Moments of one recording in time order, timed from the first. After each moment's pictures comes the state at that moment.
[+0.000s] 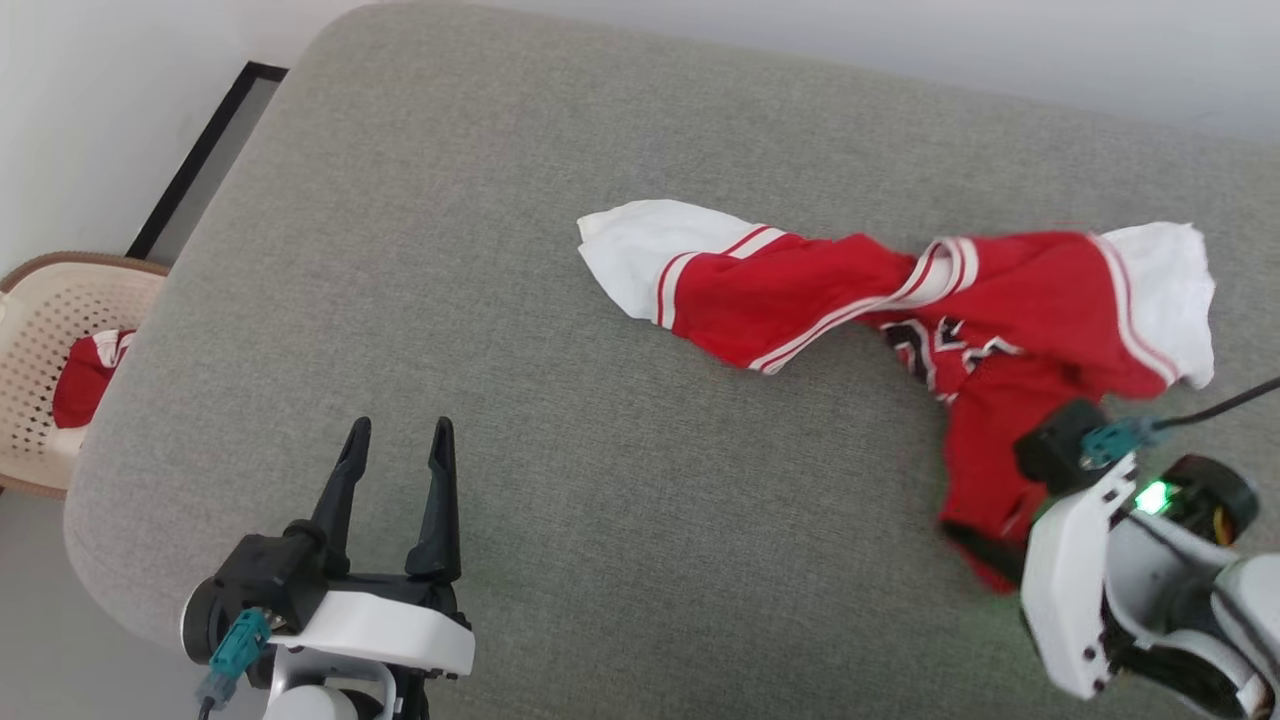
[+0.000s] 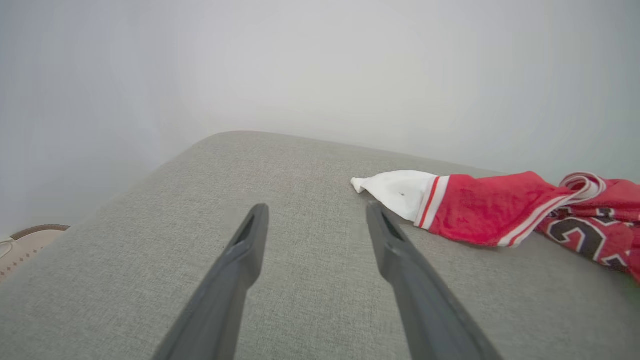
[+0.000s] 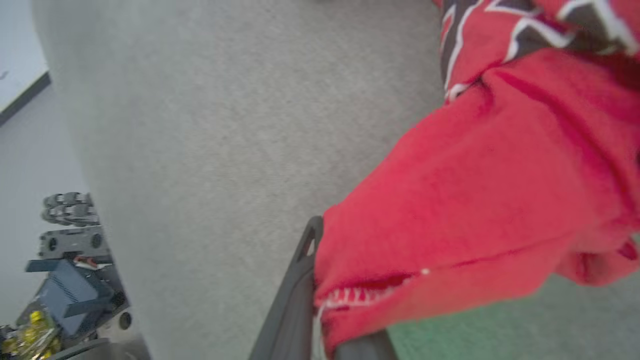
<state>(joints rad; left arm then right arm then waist) -0.07 0.05 -0.09 0.12 -0.23 -0.08 -0.26 -0.34 -0.73 0.61 -0.05 0.79 0.13 0.59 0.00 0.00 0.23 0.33</state>
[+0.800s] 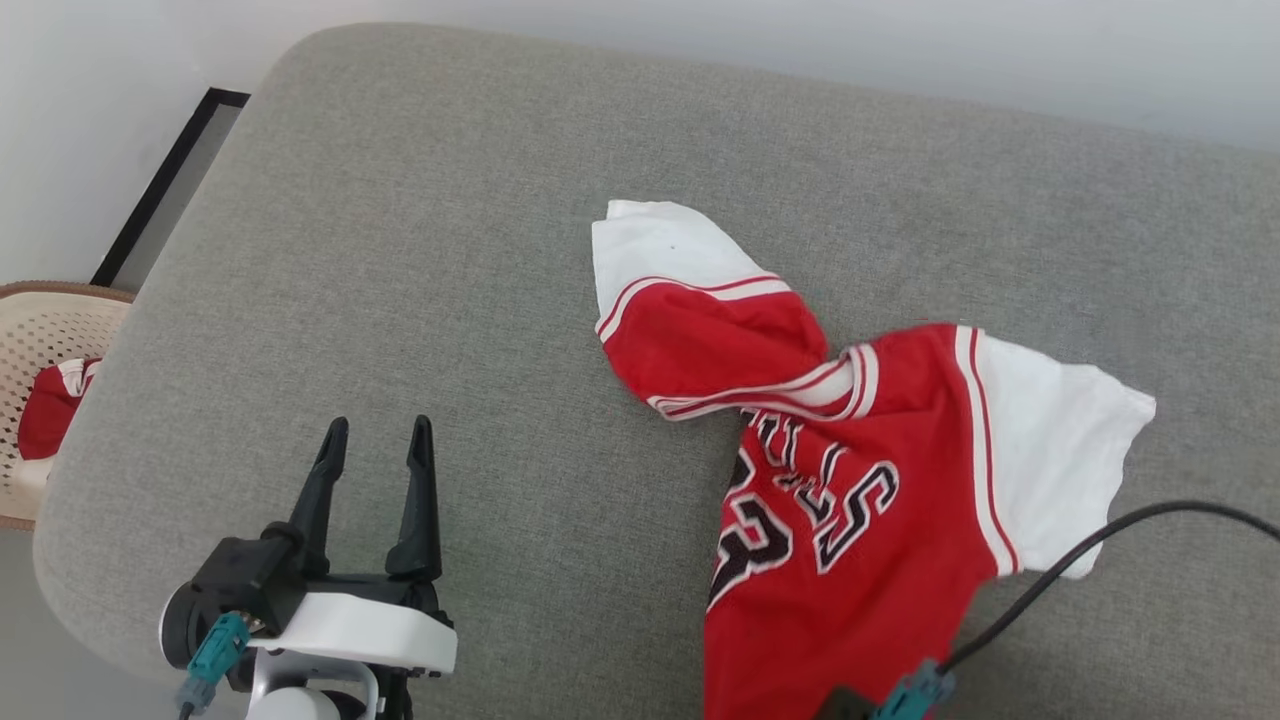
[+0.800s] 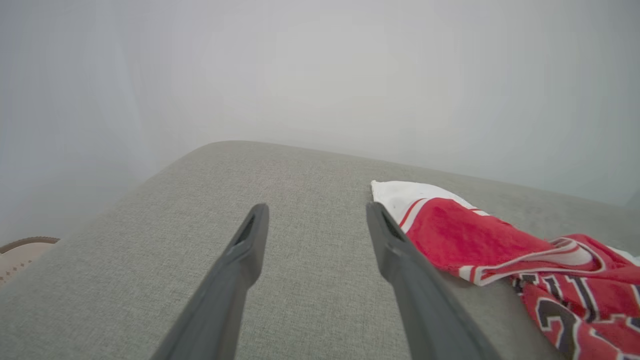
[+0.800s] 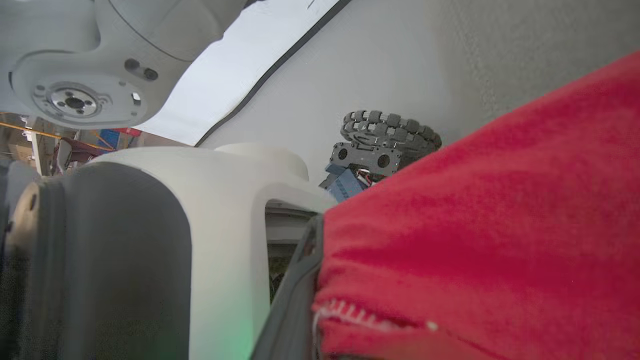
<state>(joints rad) -0.07 0.05 -0.05 0.11 -0.22 -0.09 -0.26 -0.15 -0.66 0.85 -0.51 1.14 0.13 0.88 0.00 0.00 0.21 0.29</state>
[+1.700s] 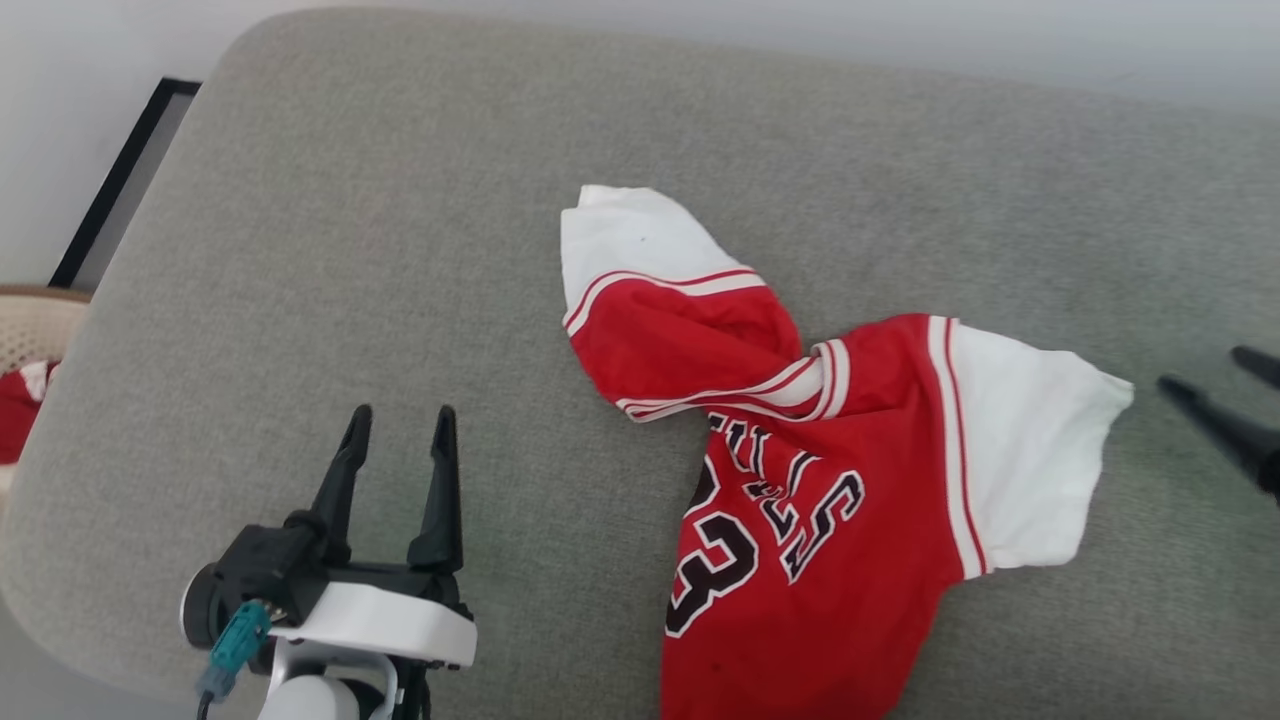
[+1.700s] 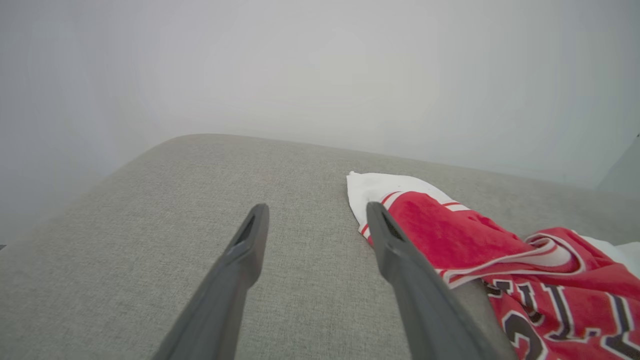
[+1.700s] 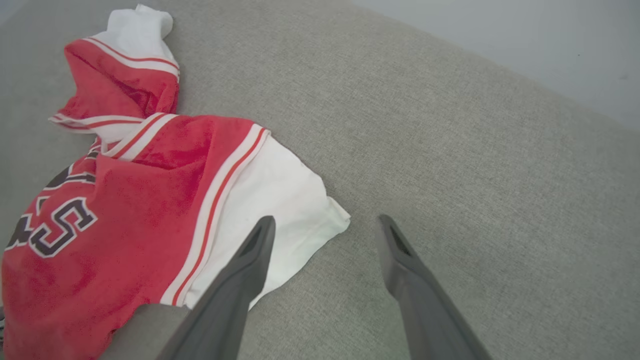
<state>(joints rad) -0.08 0.05 -0.09 0.11 -0.22 -0.09 -0.26 -0.23 -0.82 0.12 -0.14 0.85 0.13 0.70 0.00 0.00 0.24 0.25</state>
